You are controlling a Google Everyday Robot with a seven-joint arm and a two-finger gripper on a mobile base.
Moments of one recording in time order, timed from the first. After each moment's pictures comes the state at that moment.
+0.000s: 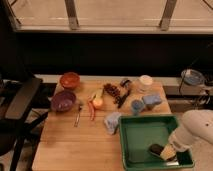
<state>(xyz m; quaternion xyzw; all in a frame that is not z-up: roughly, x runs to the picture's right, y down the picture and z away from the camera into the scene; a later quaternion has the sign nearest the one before) 0.309 0.304 0.687 -0.40 0.08 0.42 0.81</state>
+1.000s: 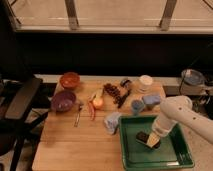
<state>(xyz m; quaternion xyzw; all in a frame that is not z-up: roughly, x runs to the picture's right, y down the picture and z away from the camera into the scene) 0.241 0.280 0.740 -0.43 0.05 0.34 0.84</state>
